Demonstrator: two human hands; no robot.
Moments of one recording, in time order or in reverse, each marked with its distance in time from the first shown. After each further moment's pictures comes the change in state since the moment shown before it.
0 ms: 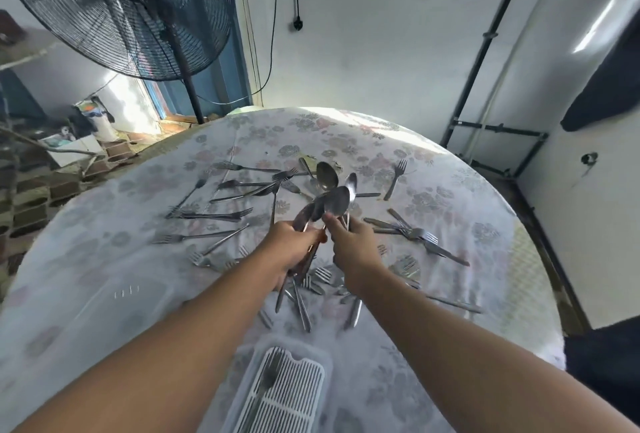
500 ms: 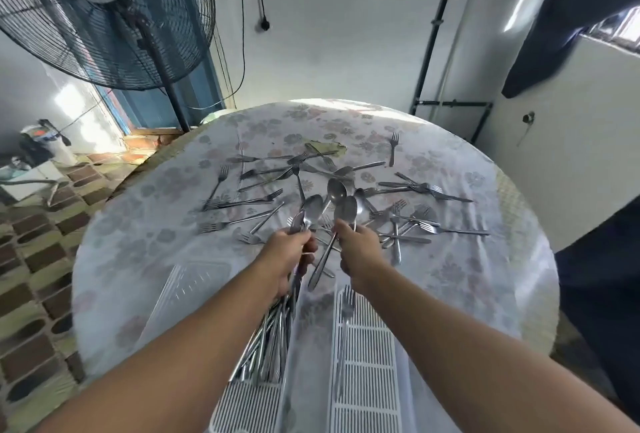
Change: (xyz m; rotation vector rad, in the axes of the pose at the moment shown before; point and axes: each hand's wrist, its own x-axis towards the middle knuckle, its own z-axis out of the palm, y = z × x) left_hand -0.056 -0.084 -0.126 -0.214 -0.212 -0.103; right_hand -0.115 0.043 0.107 0.031 0.241 0.194
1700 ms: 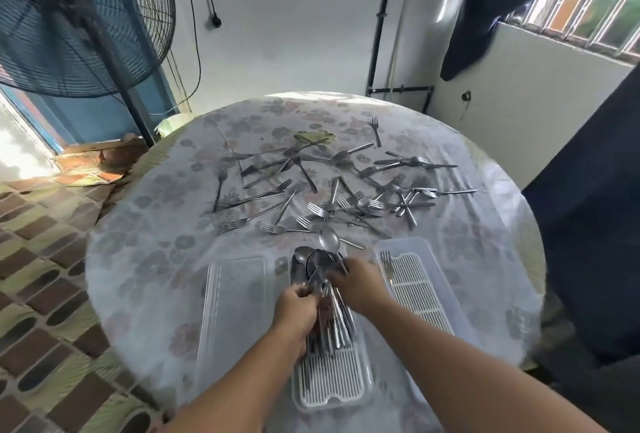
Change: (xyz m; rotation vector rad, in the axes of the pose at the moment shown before) left_hand -0.027 -0.108 -0.112 0.048 -0.091 -0.117; right_hand -0.083 0.087 0.090 -0.828 0.123 -0.178
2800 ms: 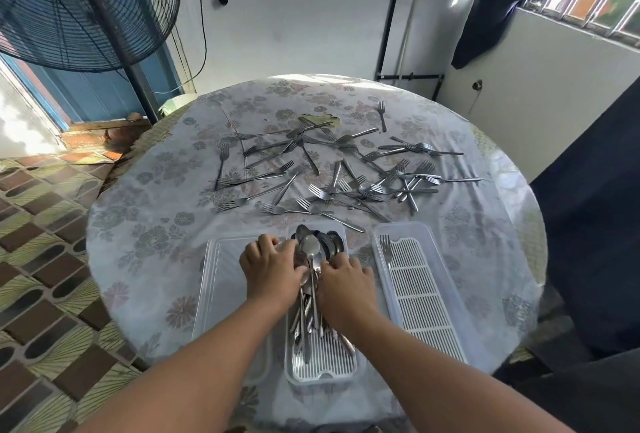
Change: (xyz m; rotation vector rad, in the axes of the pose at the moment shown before) left_hand 0.018 0.012 -0.030 1.313 0.388 0.638; right_hand -0.041 0.000 0.031 -0.662 0.010 -0.219
